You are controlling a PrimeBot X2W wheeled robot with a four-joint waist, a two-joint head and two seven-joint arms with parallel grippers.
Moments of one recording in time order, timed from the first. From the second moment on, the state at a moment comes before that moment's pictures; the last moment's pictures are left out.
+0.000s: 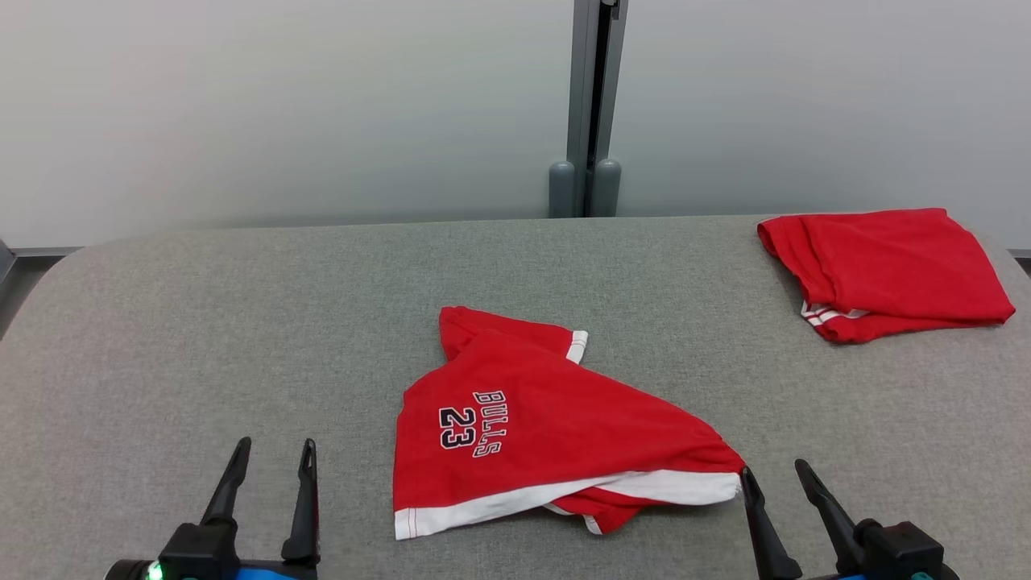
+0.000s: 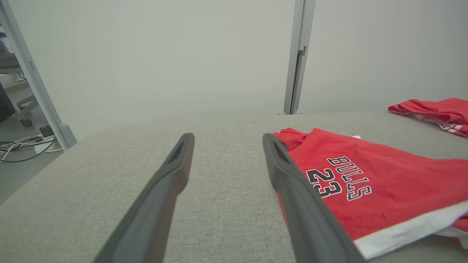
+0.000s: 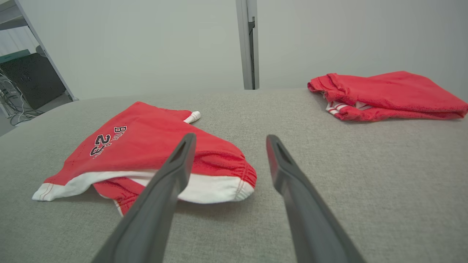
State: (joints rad) left arm 0.06 0.10 -0.02 0.24 -0.07 -0.13 -0.26; right arm 0.07 -0.05 0.08 0.25 0.16 0.13 -0.26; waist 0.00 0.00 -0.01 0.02
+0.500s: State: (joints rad) left arm -0.04 0.09 -0.28 0.53 -0.21 -0.13 -0.26; right arm -0.09 -0.05 0.12 0.50 0.21 0.13 -0.26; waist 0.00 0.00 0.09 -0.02
